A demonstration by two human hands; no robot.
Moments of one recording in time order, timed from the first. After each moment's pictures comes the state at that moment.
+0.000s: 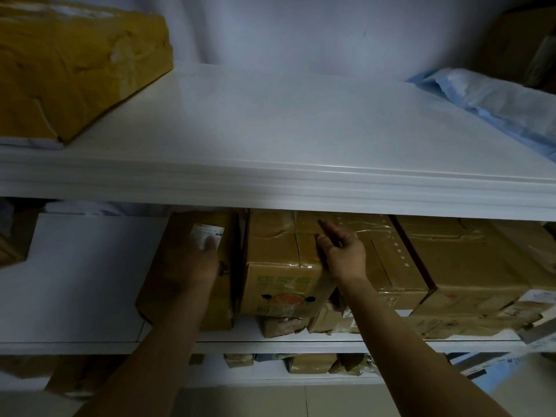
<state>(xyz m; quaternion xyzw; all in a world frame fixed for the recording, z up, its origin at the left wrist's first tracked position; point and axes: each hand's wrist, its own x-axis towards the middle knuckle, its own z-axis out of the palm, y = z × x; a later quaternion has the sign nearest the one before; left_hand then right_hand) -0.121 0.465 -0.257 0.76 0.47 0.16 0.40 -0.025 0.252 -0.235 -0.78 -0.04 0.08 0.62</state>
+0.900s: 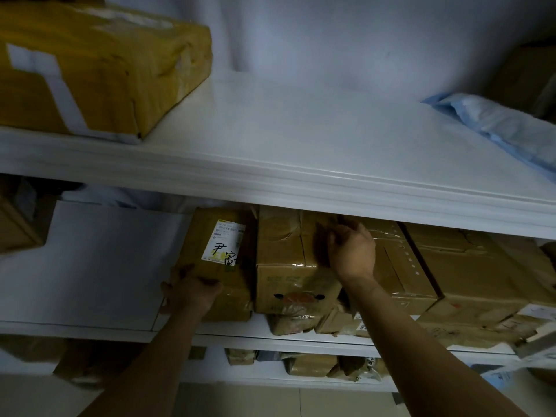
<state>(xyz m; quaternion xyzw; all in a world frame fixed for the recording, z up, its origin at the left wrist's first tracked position) -0.177 0.495 -0.304 0.80 0.48 0.01 0.36 -0.045 0.273 -0.201 -0.95 -0.13 -0.09 0.25</state>
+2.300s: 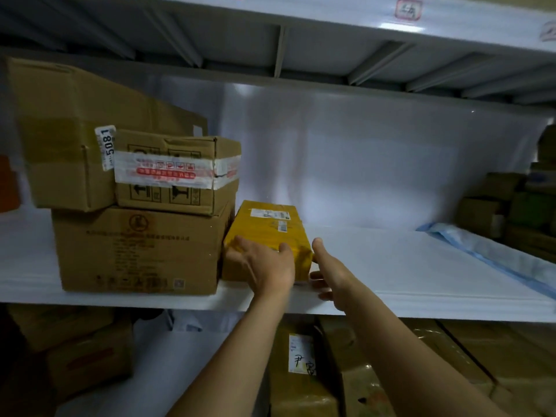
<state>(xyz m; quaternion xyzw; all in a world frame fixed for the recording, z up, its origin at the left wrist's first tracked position) -0.289 0.557 0.035 0.68 0.32 0.37 0.54 -0.227 0.472 0.026 -0.81 -0.08 0.16 0.56</state>
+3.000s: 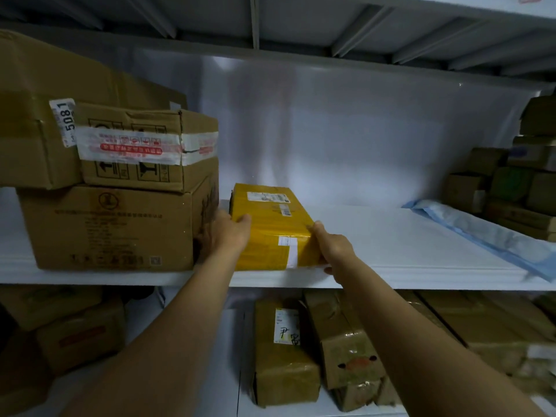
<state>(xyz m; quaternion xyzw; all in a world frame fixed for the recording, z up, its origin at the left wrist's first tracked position) -0.271 0.599 0.029 0.77 0.33 0.29 0.46 -0.204 0.433 0.019 -0.82 -0.03 0.06 0.57</state>
